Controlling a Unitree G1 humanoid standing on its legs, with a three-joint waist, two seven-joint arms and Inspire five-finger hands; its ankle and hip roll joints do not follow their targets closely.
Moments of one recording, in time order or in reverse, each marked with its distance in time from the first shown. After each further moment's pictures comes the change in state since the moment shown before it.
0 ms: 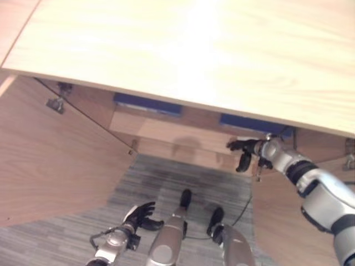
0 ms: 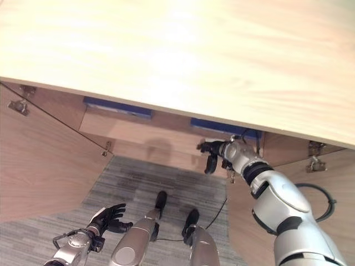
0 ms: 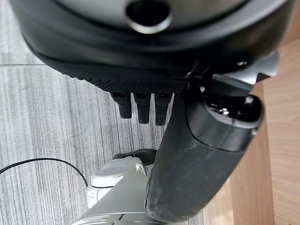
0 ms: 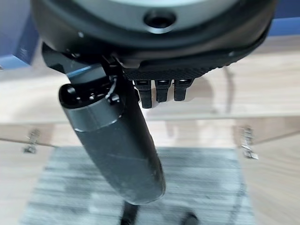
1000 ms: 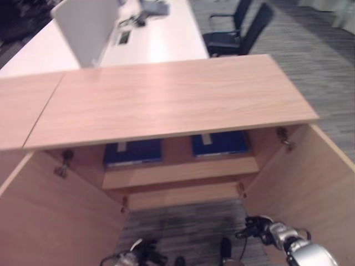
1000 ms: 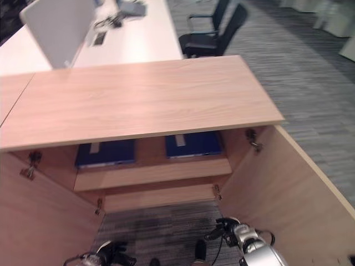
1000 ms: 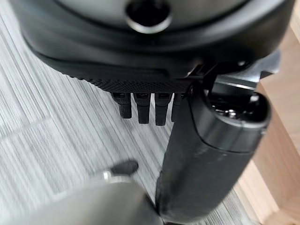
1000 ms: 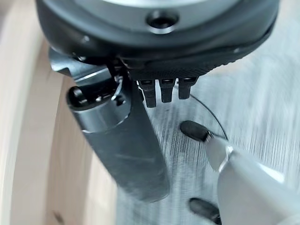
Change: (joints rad) left arm -0.061 -0.203 0.054 0.471 0.254 0.008 0.051; right arm 0.669 0.225 -0.719 0.245 0.342 0.048 -0.247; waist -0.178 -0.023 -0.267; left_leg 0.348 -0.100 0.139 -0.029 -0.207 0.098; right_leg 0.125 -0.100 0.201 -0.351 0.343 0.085
